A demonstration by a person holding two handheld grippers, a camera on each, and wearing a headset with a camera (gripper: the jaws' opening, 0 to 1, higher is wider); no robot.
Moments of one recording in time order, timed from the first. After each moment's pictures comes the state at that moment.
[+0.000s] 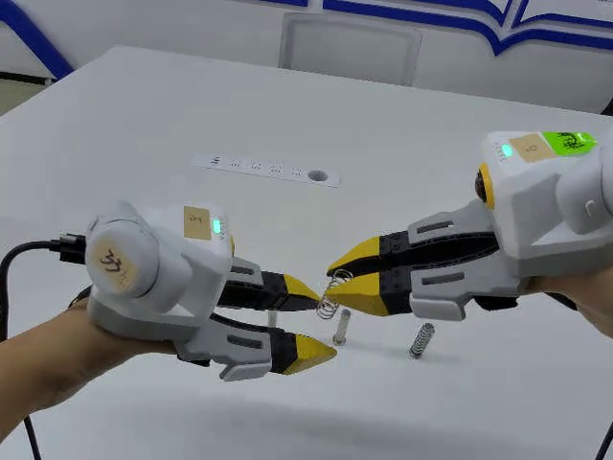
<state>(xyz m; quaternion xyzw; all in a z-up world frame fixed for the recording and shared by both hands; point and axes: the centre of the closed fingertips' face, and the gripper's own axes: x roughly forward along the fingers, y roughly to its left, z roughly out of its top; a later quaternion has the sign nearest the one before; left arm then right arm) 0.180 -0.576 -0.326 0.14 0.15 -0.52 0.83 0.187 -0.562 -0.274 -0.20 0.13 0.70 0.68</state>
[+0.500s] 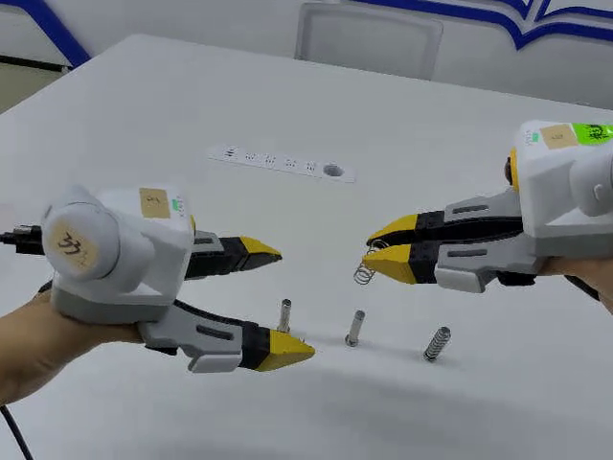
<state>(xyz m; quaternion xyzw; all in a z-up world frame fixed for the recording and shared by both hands) 0.199 -0.530 -0.328 0.12 0.16 -0.46 0.87 0.247 -0.577 -0.295 -0.20 0.16 0.63 0.73</state>
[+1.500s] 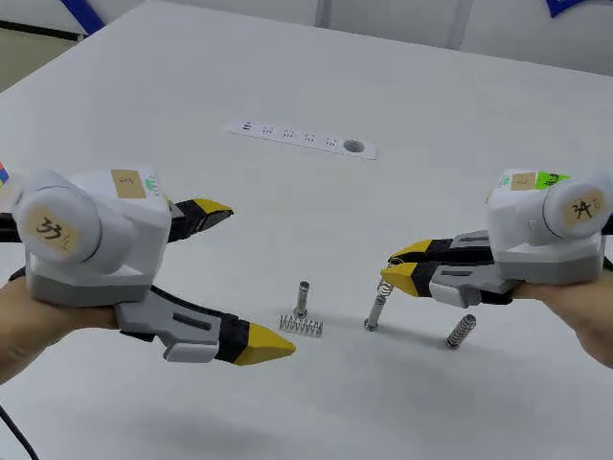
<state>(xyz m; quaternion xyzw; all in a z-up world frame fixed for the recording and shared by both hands) 0.212 -0.487 -0.347 0.11 0.19 -0.39 0.89 0.282 -0.586 -0.384 -0.19 0.25 0.56 0.77</state>
